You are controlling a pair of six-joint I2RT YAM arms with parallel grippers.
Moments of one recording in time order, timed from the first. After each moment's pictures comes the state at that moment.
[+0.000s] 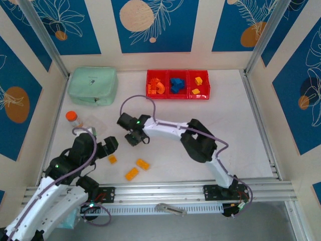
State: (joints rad) left arm -0.53 0.53 0.70 -0.97 -0.13 -0.84; right arm 1.03 2.17 1.72 -0.77 0.11 0.30
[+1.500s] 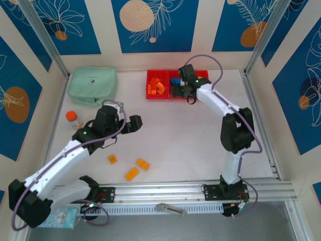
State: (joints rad) left arm -0.58 0.98 0.84 -0.52 0.03 -0.67; right arm 0.43 1.88 1.61 -0.67 0.06 0.30
